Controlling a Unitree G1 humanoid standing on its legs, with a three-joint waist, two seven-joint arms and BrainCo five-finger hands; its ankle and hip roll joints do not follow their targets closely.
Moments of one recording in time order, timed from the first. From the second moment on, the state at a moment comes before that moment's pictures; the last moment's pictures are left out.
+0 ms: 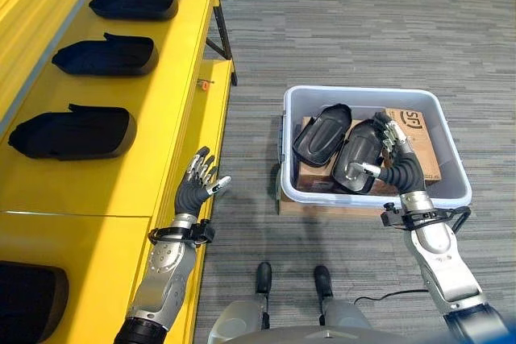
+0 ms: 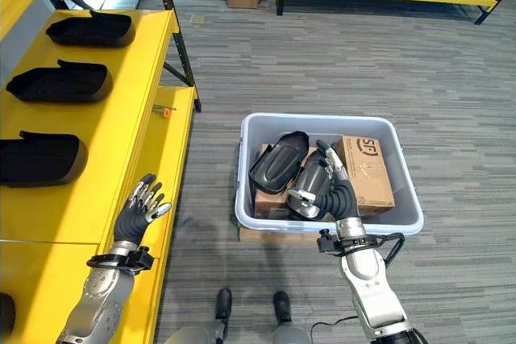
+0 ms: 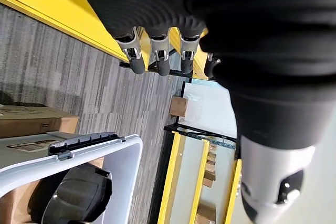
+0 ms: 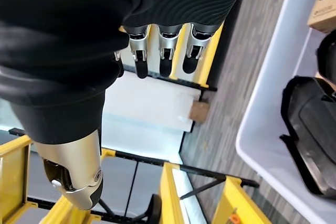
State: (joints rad) left arm 0.12 0.35 -0.13 0.01 -0.54 -0.22 0.07; right arm 0.01 -0.40 0.14 -0.16 0.13 -0.23 -0.15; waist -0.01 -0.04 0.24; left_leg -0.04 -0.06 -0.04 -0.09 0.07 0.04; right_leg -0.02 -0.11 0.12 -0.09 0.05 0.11
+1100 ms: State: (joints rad) left arm 0.08 0.29 -0.14 -0.01 -0.62 -0.23 0.12; right arm -0.46 -0.49 0.26 -0.03 0.09 -0.19 -0.28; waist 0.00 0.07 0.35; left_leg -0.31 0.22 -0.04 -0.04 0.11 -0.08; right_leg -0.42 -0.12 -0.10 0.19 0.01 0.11
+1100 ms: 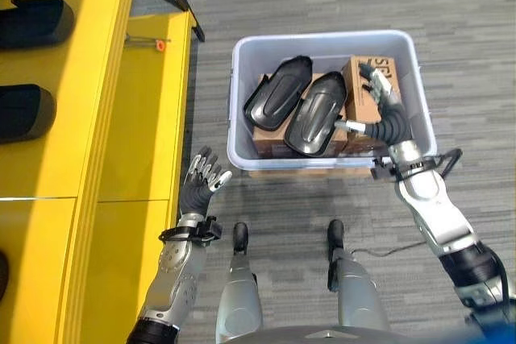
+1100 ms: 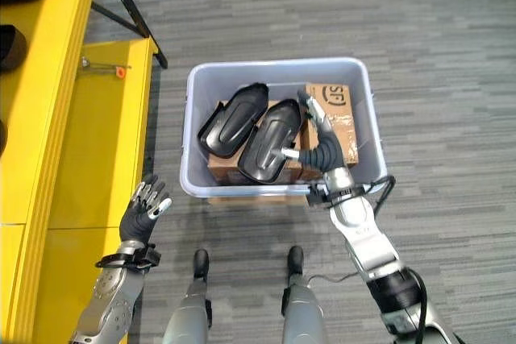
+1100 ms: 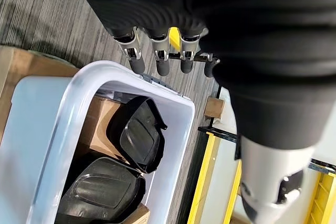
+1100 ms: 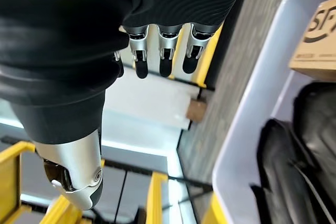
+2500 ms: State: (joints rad) left arm -0.02 0.30 -0.18 -0.03 -0.64 -0.25 0.29; right arm -0.61 -0.21 0.21 0.39 0.31 -0.15 -0.63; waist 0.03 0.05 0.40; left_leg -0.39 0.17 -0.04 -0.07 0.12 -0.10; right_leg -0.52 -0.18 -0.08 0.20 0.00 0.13
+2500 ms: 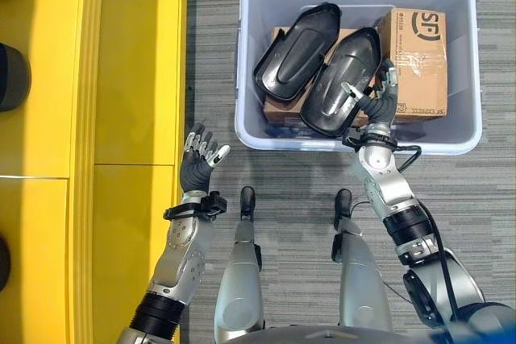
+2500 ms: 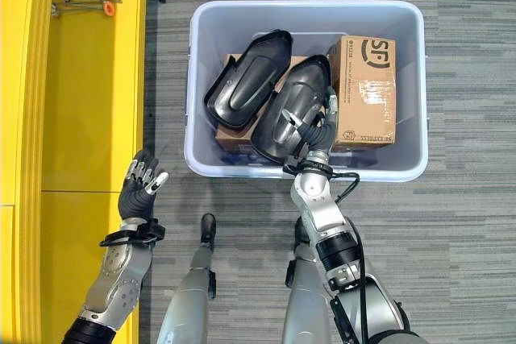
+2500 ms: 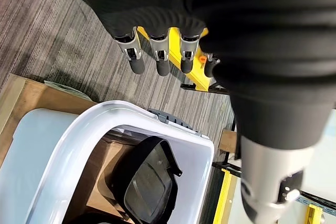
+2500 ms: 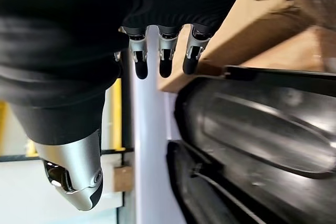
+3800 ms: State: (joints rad) left arm -0.06 0.32 -0.23 -0.03 -0.65 -0.26 0.34; right arm -0.64 -0.21 0.24 0.36 0.47 -0.19 -0.64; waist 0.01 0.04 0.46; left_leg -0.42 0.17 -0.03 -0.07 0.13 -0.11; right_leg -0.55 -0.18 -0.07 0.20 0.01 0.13
